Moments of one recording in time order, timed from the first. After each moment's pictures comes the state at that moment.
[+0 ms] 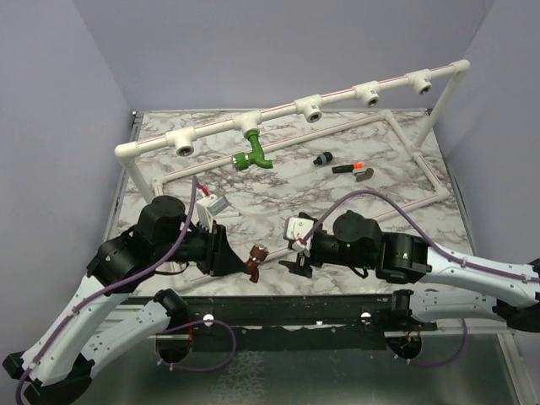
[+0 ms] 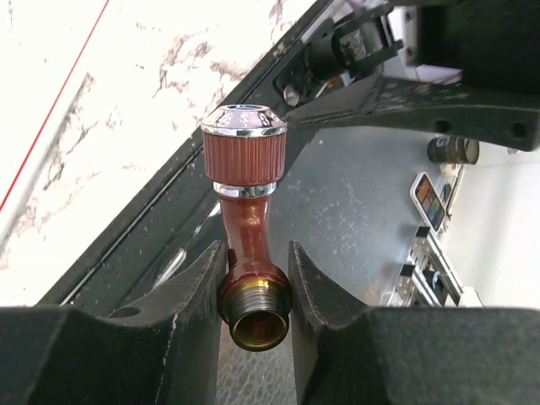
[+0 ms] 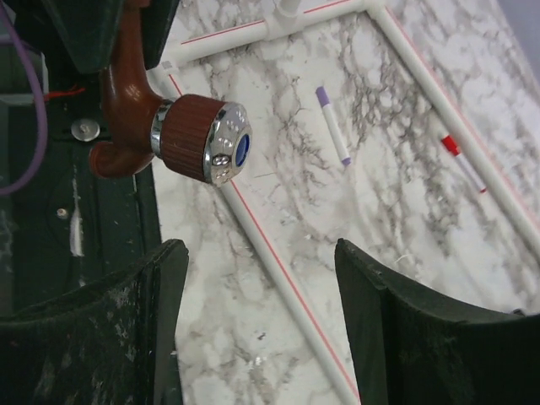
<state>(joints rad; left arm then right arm) -0.71 0.68 1.03 -0.96 0.57 -0.49 1.29 0.99 1.00 -0.37 0.03 -0.37</state>
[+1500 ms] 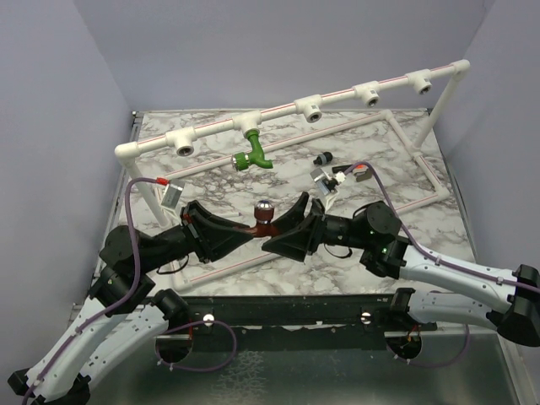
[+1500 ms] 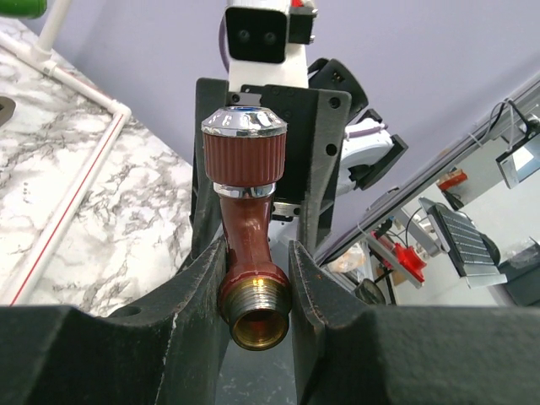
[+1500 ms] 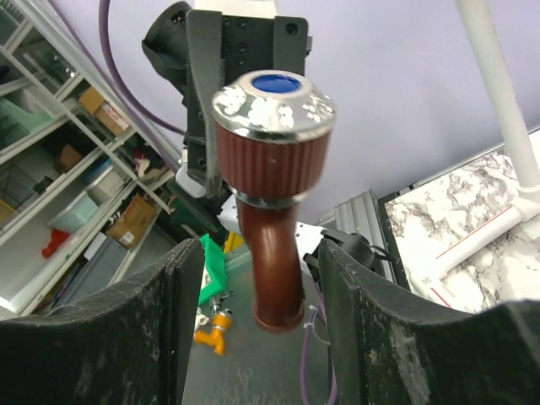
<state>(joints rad) -0.71 0.44 0.76 -0.10 0.48 -0.83 1.06 1.03 0.75 0.59 -0.44 0.74</state>
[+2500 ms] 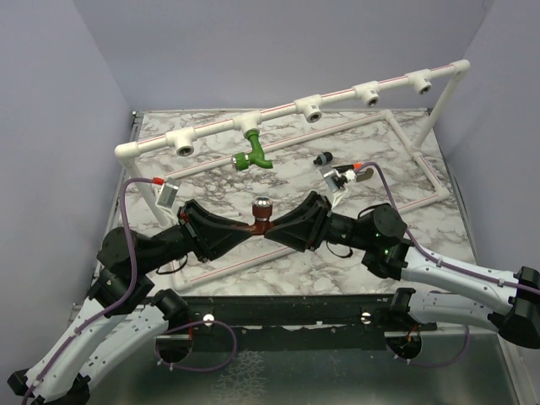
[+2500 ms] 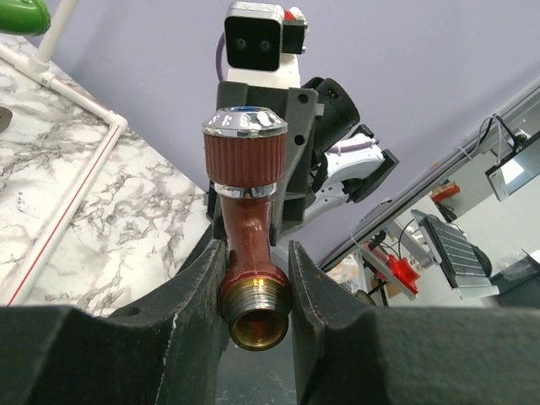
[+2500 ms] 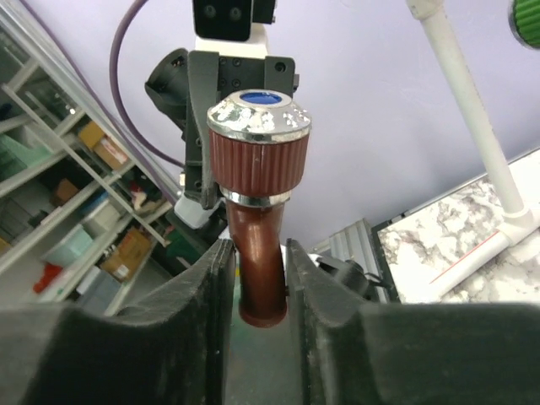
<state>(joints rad) -0.71 0.43 0.76 -0.07 0.45 -0.84 1.06 1.00 0.71 0.66 -0.35 0.78</state>
